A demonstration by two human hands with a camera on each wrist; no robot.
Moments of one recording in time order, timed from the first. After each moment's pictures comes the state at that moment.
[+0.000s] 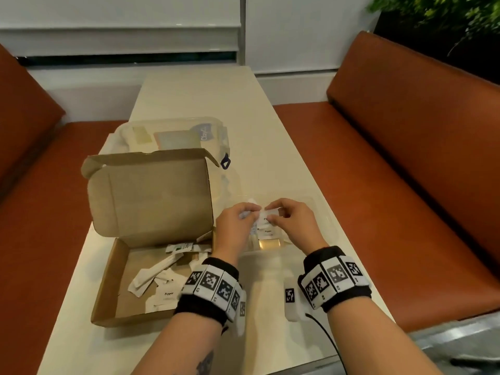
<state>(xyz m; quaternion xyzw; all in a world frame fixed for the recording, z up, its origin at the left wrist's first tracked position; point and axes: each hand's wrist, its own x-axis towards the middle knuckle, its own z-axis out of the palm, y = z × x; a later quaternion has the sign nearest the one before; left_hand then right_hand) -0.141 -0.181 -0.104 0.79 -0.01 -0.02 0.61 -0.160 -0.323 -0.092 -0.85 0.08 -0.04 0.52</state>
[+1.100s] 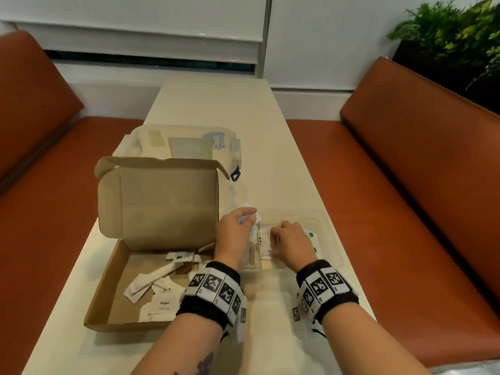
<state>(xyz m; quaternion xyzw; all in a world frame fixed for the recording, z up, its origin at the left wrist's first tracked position) -0.119 -0.182 -0.109 0.78 0.06 0.03 0.63 -0.132 -0.320 -0.124 -0.99 -0.03 0.02 0.16</state>
